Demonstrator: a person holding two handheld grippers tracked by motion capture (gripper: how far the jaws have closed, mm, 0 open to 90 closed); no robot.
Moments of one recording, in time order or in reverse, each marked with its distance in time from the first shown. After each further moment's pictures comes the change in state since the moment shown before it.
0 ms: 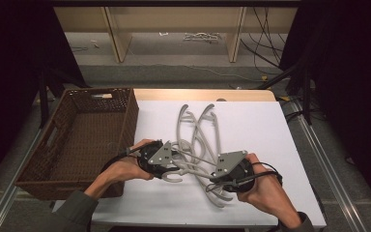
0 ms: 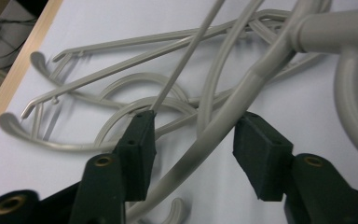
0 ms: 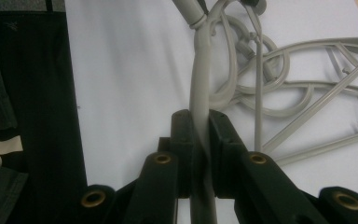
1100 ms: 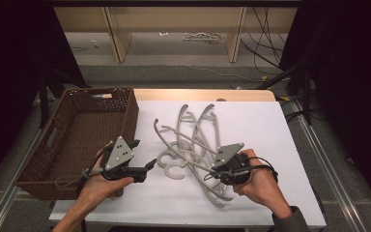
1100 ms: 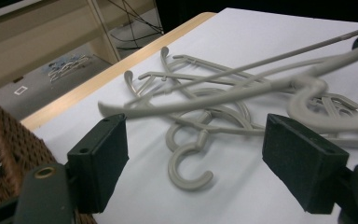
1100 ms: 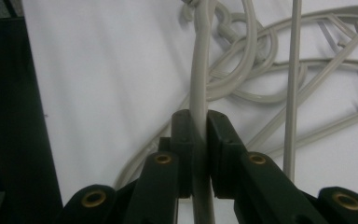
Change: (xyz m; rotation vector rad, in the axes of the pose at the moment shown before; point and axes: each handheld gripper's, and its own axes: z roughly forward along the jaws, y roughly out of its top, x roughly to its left) left arm -0.027 -0.021 -0.080 -0.174 0.381 -0.455; right arm -0.017 -0.005 0.021 0.020 -0.032 0.091
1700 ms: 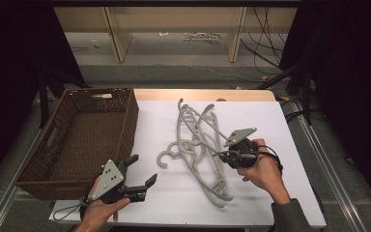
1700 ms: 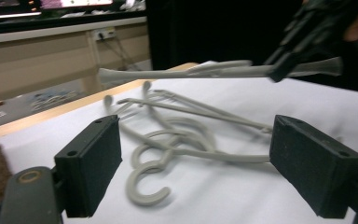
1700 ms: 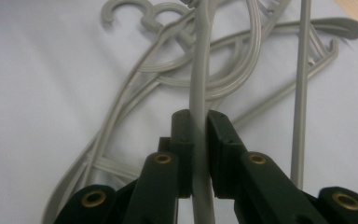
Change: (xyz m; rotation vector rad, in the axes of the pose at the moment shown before) left arm -0.026 -0.049 -0.013 -0.269 0.016 -0.140; right arm -0.045 -0.018 0.008 -0.015 -0.086 0.210
